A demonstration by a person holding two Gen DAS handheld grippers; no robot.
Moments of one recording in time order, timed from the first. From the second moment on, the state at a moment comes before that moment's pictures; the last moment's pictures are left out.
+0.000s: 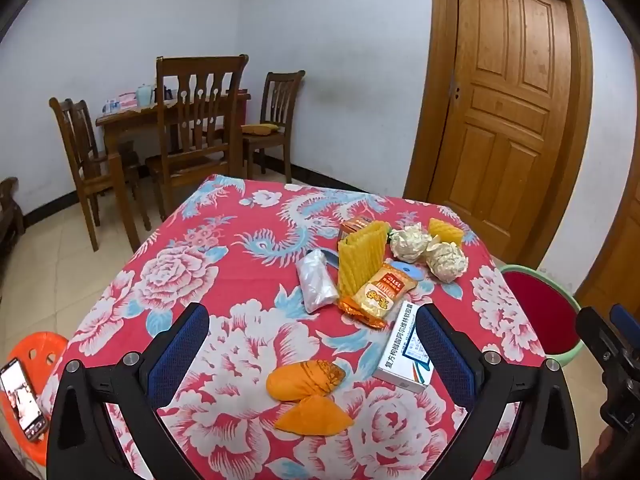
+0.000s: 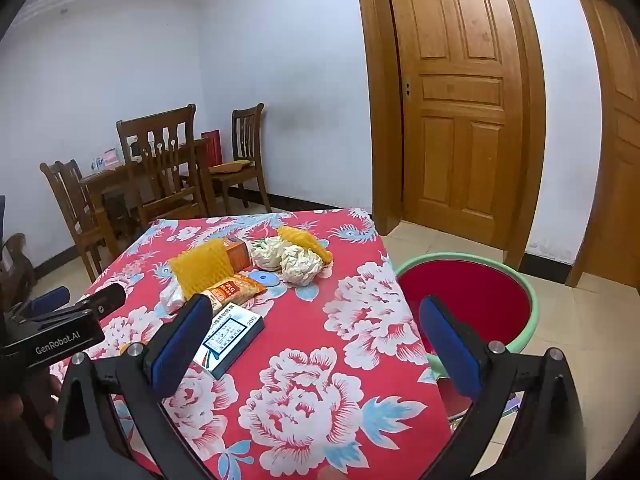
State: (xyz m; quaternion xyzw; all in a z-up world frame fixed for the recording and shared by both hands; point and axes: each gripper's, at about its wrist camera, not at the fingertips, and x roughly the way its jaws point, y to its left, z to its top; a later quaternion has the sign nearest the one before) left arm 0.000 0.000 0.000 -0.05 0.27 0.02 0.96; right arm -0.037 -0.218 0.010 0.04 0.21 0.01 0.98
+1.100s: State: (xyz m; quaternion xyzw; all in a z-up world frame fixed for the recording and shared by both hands) left arm 0.002 0.000 -0.003 -0.06 0.28 0.02 0.96; right arm -0.037 -0.219 0.009 0.04 0.22 0.01 0.97
